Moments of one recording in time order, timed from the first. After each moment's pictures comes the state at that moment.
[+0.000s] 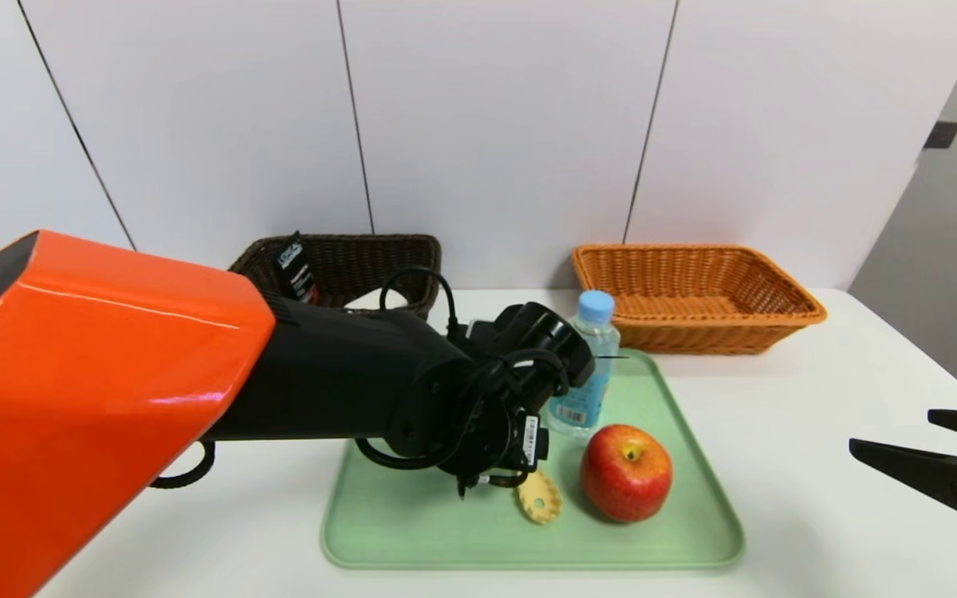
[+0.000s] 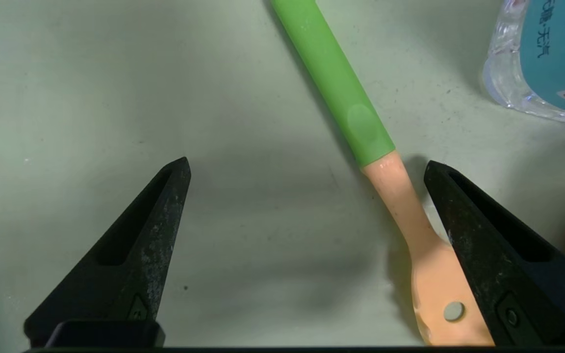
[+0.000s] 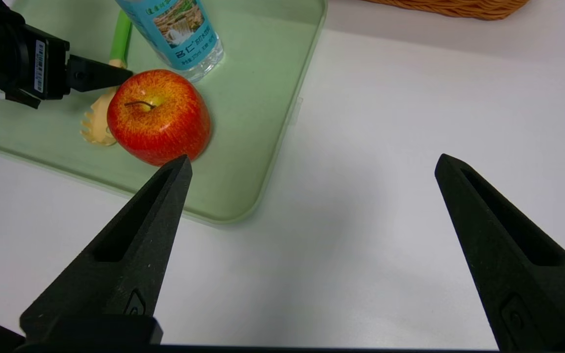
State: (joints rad) left arm -0.89 2.10 -1.49 0.37 0.42 -0.60; right arm 0.08 0.99 -0.64 0.16 0.25 -0.04
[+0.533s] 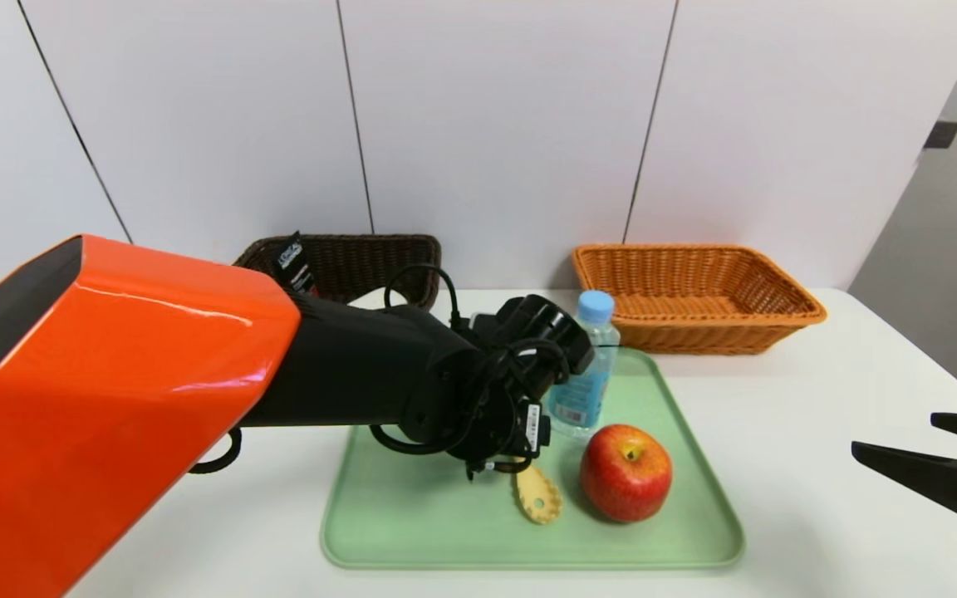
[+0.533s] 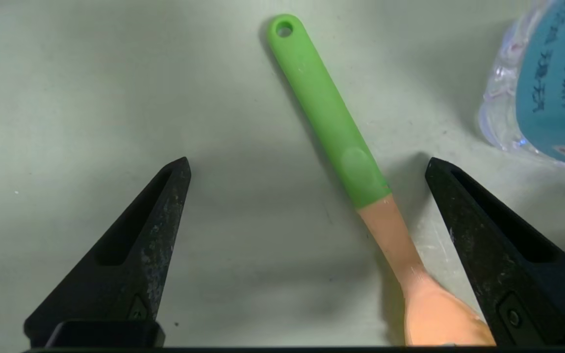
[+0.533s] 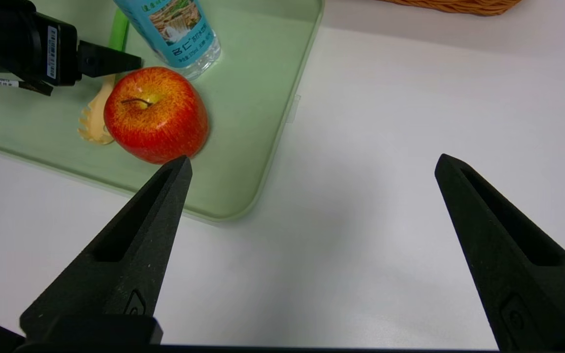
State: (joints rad) left arm -0.87 2.14 -1.55 0.37 0.42 -0.60; right arm 0.07 0.99 -0.64 0.16 0.25 -0.04
